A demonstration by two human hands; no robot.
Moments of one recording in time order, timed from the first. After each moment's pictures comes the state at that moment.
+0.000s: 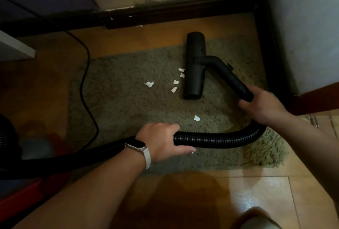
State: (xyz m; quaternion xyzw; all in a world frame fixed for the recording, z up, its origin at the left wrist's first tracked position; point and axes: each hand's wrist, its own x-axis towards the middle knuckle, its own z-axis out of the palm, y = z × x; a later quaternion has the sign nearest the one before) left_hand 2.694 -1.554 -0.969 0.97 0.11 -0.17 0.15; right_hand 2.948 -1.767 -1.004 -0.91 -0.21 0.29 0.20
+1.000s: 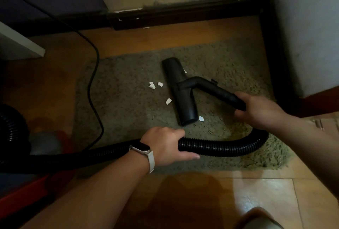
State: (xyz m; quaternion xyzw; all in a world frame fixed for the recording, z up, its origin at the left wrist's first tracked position) left_hand 2.682 -1.558 -0.966 0.96 0.08 -0.18 0.18; right_hand 2.933 -1.751 -0.988 -0.89 -0.32 0.32 0.06
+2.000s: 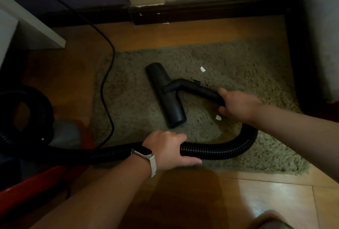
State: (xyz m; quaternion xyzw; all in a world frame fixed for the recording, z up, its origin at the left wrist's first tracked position) left_hand 2.637 -1.542 -0.964 0.96 0.11 -0.17 0.18; right_hand 2.891 -1.658 -0.988 -0.85 -0.44 0.29 -0.04
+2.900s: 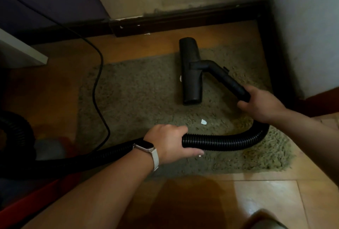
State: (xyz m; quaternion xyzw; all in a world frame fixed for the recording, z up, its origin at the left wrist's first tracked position) left_hand 2.695 -1.549 -0.958 0.97 0.10 -0.18 0.16; right_hand 2.947 -1.744 -0.993 -0.91 -0.26 0.28 0.15
